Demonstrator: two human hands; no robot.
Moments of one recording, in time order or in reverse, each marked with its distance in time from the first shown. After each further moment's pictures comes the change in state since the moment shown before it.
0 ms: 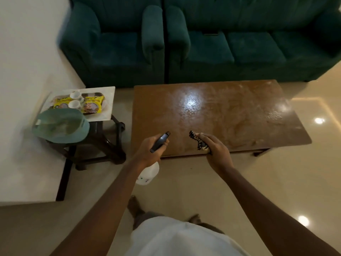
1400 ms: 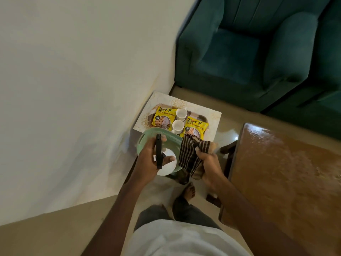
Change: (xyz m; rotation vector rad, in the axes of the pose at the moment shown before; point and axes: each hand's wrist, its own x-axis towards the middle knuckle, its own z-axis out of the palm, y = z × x) left_hand 0.023 -0.245 -0.431 -0.172 0.550 -0.243; right_hand 0.328 -0.393 0.334 1.160 -0.496 0.967
